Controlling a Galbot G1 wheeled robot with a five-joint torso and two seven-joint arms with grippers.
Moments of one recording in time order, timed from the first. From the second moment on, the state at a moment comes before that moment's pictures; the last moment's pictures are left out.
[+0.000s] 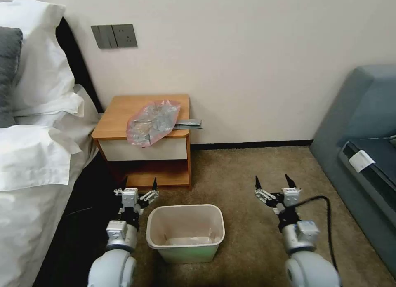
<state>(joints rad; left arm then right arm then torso) 1.62 -1.40 -0.66 -2.05 -0.16 -0.02 -0.03 -1.64 1.44 0.58 2.09 0.10 0.07 -0.02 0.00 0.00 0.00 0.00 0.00</state>
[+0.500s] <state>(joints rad) 1.66 -1.37 -0.58 -2.06 -0.26 -0.01 0.03 -1.57 1.41 0.54 2.07 0.13 0.15 -0.10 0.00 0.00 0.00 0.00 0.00</state>
